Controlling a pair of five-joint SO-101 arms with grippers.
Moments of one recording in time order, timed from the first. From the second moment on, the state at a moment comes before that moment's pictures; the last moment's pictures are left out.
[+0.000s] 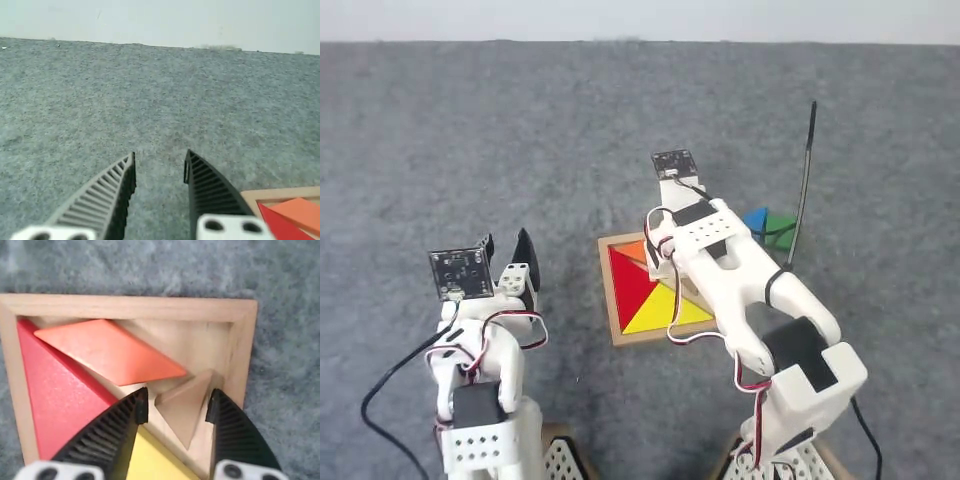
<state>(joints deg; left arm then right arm) -13.5 -102.9 96.9 42.5 5.4 -29.5 10.8 23.7 55.3 -15.3</state>
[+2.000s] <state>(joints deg) -13.5 -102.9 96.9 42.5 5.3 -35.8 4.8 23.6 62.6 53.4</state>
